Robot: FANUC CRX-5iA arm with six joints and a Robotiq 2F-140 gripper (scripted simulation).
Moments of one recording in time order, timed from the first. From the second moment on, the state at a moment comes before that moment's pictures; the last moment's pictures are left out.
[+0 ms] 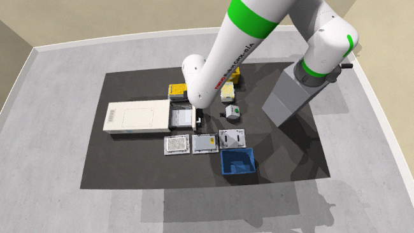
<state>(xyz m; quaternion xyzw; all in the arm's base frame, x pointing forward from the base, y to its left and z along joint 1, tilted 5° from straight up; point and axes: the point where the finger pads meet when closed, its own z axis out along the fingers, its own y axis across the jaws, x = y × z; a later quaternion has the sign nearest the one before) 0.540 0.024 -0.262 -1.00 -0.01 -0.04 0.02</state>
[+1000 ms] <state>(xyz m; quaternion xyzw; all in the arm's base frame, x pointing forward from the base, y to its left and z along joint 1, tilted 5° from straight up) 0.556 0.037 -0.281 -1.00 -0.01 -0.04 0.02</state>
